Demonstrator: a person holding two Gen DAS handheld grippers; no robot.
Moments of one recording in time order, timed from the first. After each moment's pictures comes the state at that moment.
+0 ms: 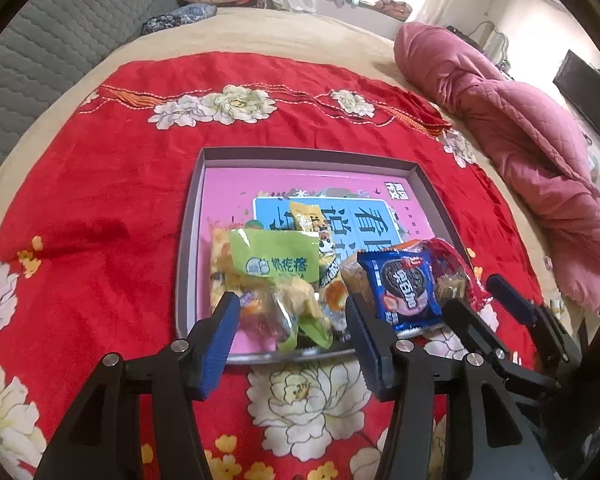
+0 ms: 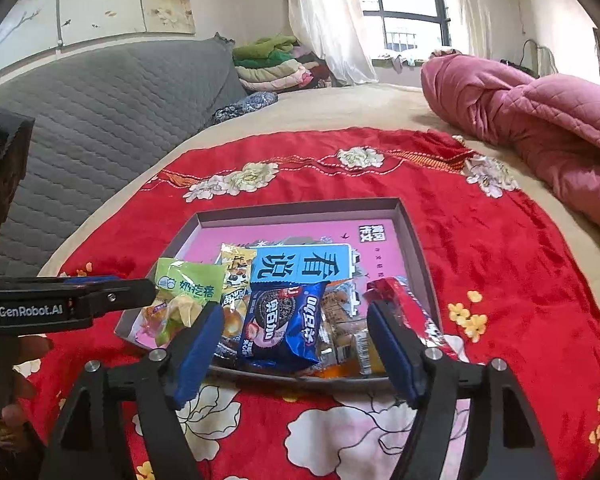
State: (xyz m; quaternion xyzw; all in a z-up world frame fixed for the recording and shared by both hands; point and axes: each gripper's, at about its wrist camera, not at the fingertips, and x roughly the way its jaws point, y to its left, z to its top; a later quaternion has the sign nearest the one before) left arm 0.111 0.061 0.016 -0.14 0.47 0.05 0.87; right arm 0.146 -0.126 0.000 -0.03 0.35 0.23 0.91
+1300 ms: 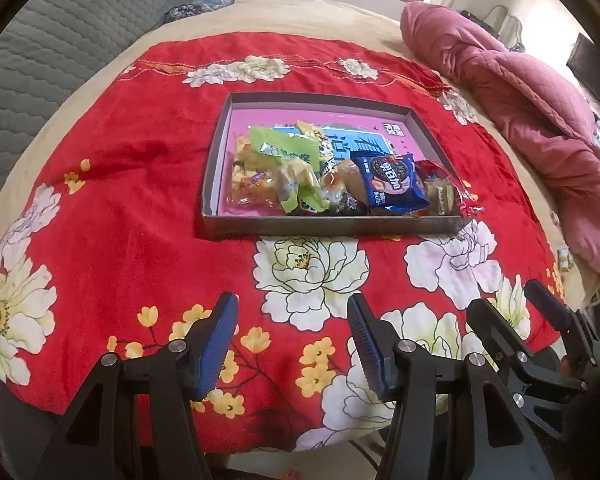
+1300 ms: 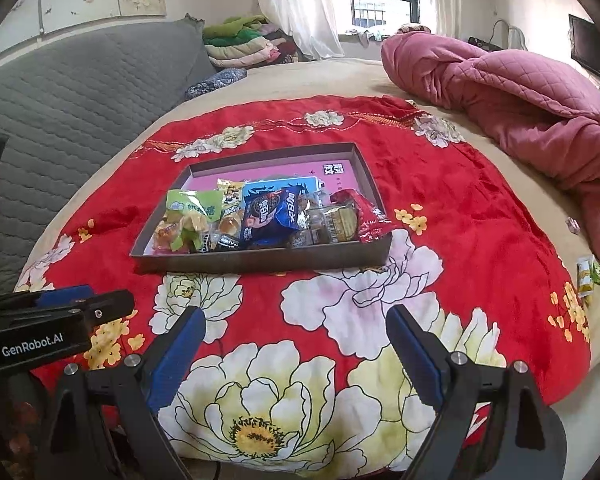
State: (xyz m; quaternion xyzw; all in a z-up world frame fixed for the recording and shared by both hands) left arm 0.015 0.020 0.014 -0.12 0.50 0.08 0.85; right arm 0.048 -0.158 0.008 -0.04 0.40 0.17 0.90
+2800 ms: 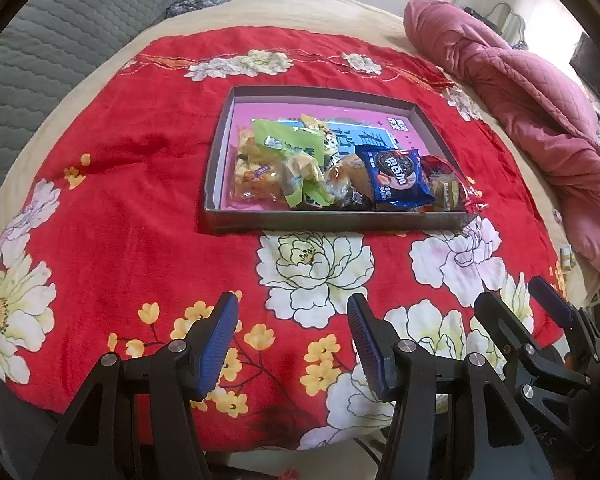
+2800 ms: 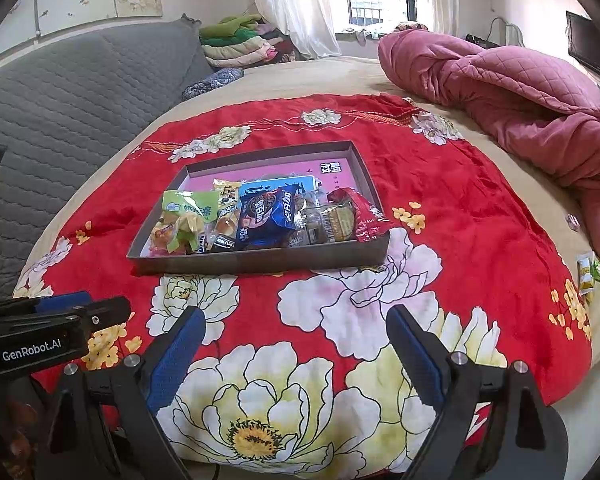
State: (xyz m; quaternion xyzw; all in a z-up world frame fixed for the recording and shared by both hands) left arm 0.016 0.023 0.009 -0.12 0.51 0.09 0.85; right arm 0.050 -0.160 0.007 -0.03 0.40 0.16 0.90
